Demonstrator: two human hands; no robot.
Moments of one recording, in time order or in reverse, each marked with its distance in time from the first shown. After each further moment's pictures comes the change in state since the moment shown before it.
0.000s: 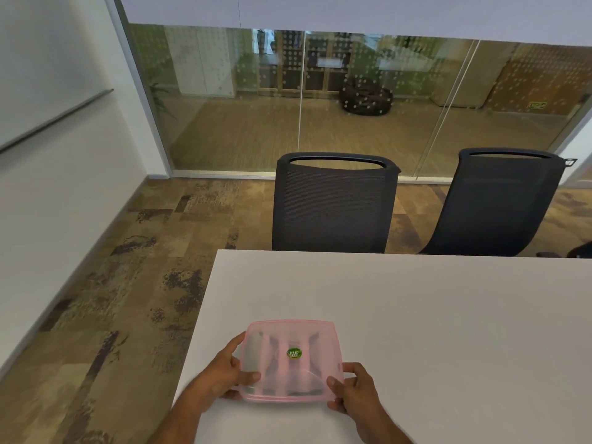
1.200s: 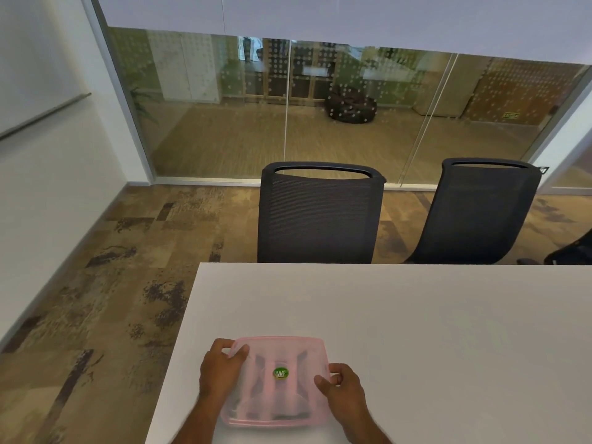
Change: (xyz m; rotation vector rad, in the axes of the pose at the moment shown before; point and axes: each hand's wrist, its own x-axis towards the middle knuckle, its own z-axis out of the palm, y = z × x) left_hand 0.044 0.031 0.038 0.100 0.574 0.100; right_hand 0.024 -0.024 0.007 -0.258 0.139 -0.083
